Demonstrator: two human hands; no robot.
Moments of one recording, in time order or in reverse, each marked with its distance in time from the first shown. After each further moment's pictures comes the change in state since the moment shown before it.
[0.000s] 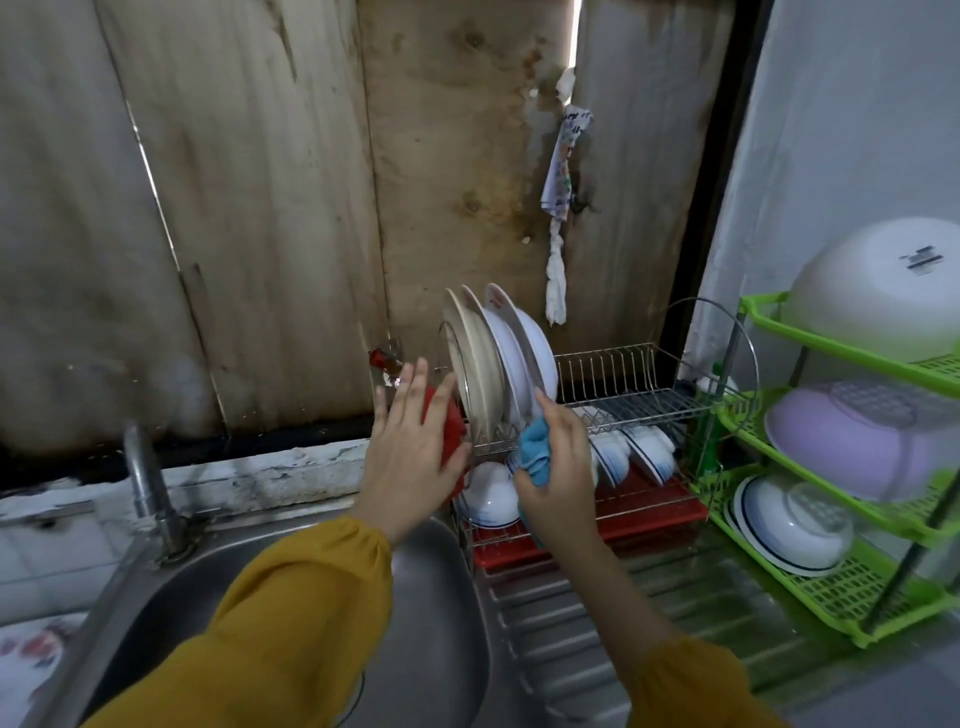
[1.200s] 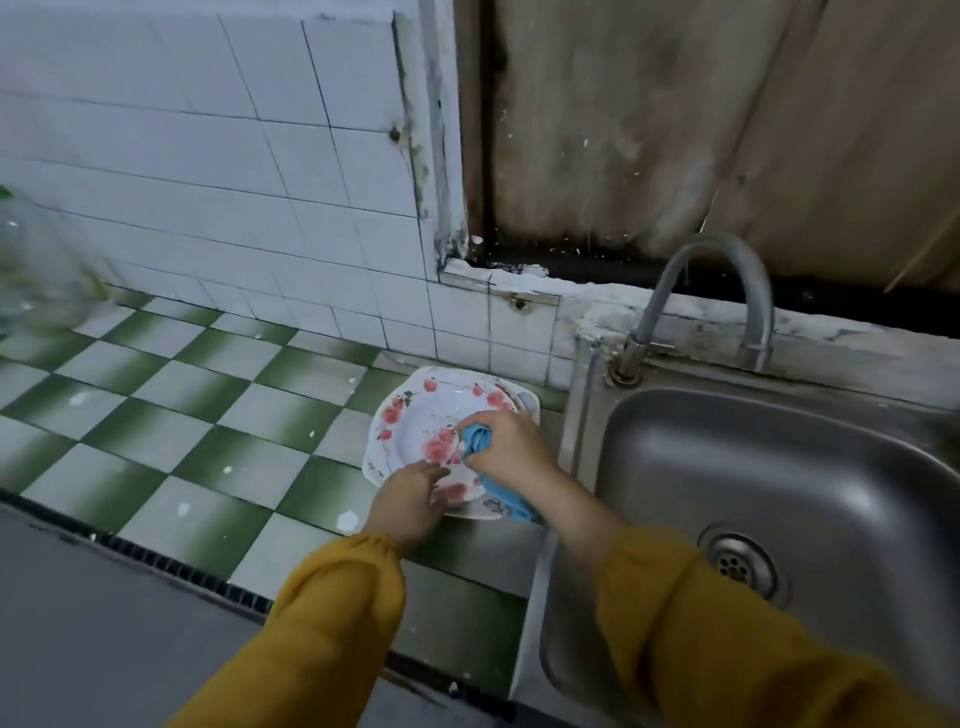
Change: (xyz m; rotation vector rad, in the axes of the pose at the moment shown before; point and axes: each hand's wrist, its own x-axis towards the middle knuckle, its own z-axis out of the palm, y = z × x) left_hand -0.381 -0.405 -0.116 -0.081 -0.684 -1.000; right_hand -0.202 -0.269 0.459 -0.057 -1.201 0.143
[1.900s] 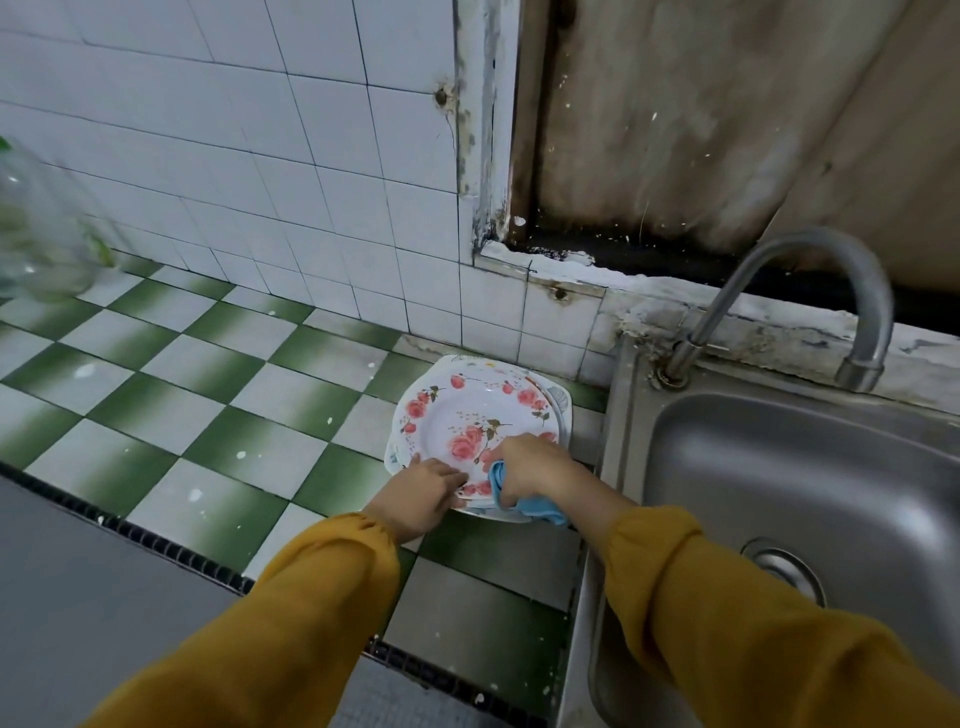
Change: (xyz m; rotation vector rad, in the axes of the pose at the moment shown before) left_hand 0.028 -0.050 -0.005 0.253 -0.100 0.303; right_hand 0.043 0.010 0.040 -0.493 -0.439 -0.019
